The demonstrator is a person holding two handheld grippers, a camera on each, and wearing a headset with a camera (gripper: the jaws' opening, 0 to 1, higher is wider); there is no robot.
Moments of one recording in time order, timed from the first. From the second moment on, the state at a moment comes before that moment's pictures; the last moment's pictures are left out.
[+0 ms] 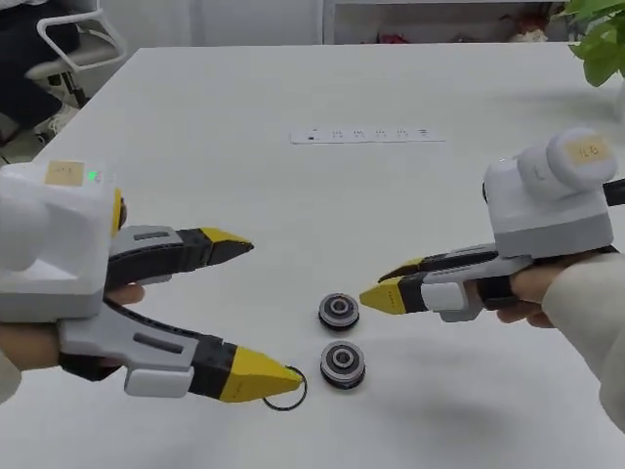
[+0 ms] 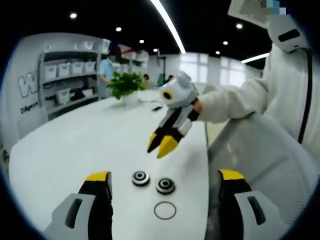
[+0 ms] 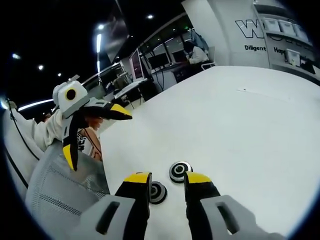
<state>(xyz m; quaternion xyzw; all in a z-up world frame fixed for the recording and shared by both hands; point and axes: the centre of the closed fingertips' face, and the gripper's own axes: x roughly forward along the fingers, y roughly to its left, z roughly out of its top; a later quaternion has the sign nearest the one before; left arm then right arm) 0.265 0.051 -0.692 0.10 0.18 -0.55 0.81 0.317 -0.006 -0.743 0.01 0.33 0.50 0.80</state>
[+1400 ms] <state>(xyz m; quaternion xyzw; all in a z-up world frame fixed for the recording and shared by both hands) 0.273 0.010 -0.768 0.14 0.20 -0.58 0.77 0.276 -0.002 -0.803 -0.11 0.35 0.60 0.71</state>
